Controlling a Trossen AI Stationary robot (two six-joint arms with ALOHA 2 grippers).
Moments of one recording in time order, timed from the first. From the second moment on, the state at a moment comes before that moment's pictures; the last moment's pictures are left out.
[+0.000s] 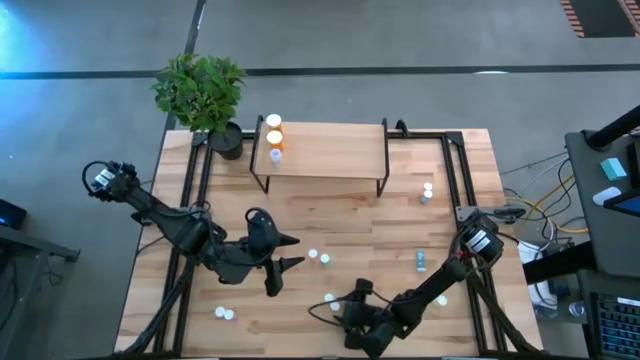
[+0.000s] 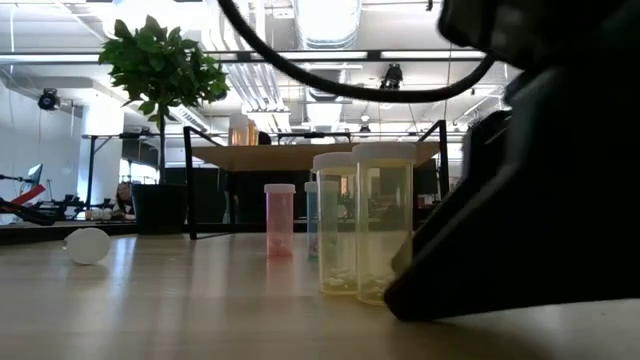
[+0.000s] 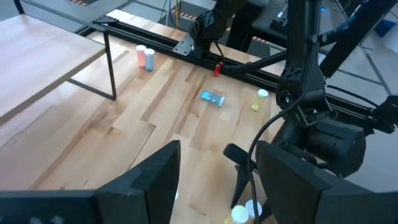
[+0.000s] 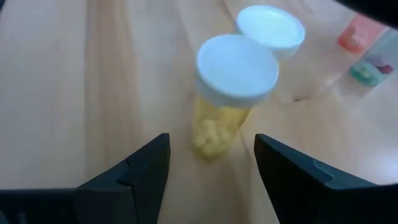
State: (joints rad) left arm -0.57 1.35 1.30 -0.49 -0.67 -0.65; right arm 0.71 2.20 1.25 -0.03 0.72 0.68
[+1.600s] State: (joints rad) left arm -0.44 1.59 1.21 0.06 -0.60 -0.44; right arm 0.51 1.56 1.24 -0.51 0.52 0.59
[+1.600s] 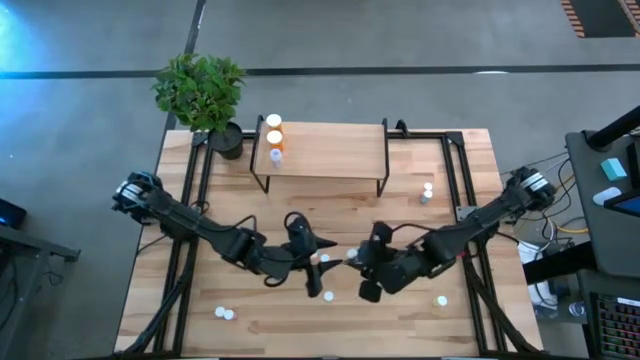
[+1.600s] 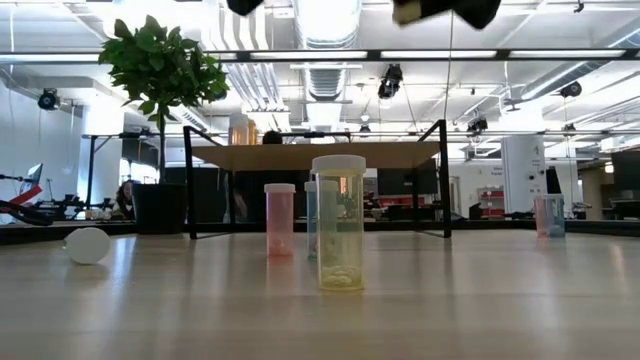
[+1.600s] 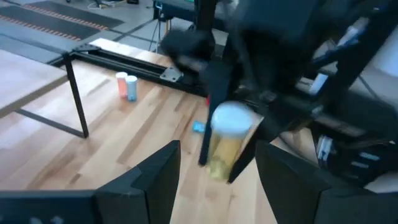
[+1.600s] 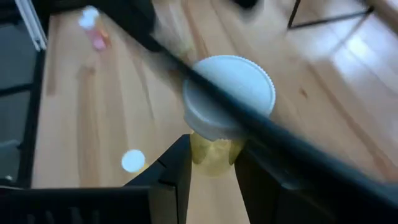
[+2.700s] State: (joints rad) left arm -0.31 1.59 1.18 0.25 -0.25 -0.28; right arm 0.51 1.62 1.36 -0.50 0.59 0.43
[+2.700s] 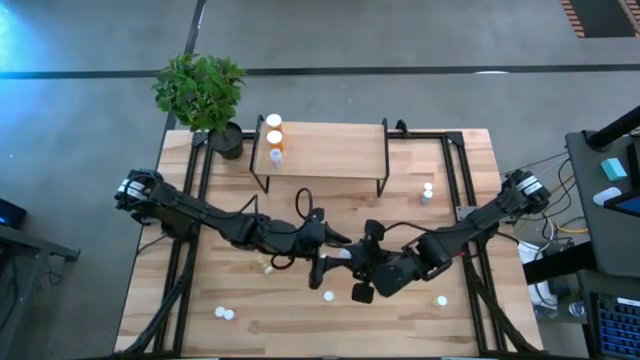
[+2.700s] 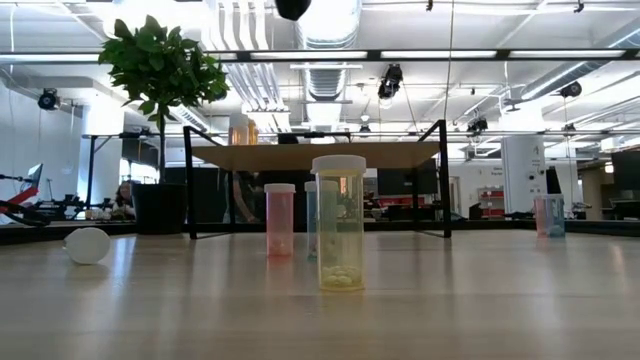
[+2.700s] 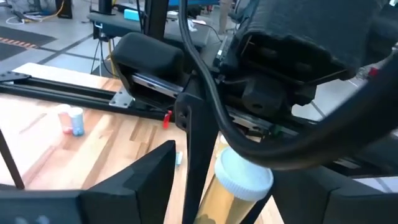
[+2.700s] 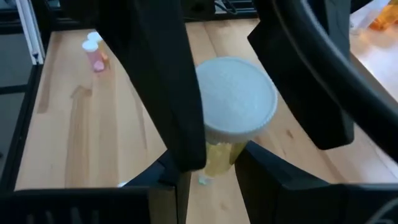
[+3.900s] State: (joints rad) left arm -0.30 1.58 1.18 0.24 -0.30 -0.25; right arm 0.48 1.62 1.37 -0.55 0.58 0.46
